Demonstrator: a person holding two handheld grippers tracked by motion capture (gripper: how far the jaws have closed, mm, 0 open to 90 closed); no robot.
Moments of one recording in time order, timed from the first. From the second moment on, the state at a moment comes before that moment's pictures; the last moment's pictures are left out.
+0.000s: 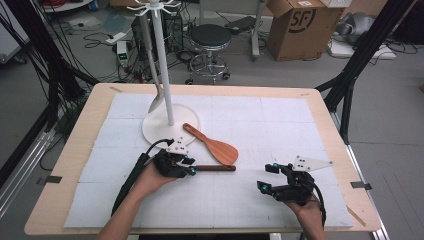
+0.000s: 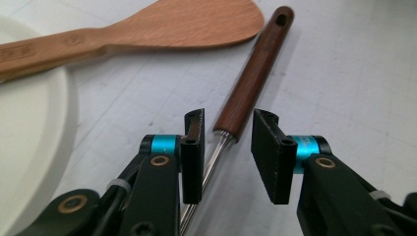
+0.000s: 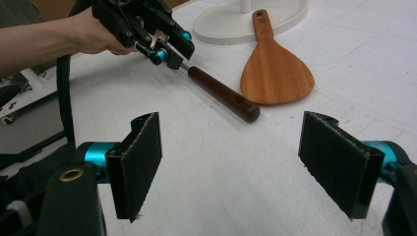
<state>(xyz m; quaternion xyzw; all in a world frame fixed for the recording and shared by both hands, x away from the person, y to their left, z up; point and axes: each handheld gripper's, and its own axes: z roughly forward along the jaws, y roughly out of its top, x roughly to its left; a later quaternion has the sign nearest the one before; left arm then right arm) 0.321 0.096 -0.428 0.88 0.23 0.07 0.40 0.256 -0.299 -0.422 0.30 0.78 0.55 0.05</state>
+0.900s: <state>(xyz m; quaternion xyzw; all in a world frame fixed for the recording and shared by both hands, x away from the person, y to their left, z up) 0.320 0.094 -0.435 0.91 0.24 0.08 0.34 0.256 -0.295 -0.423 0.30 0.78 0.54 0.04</state>
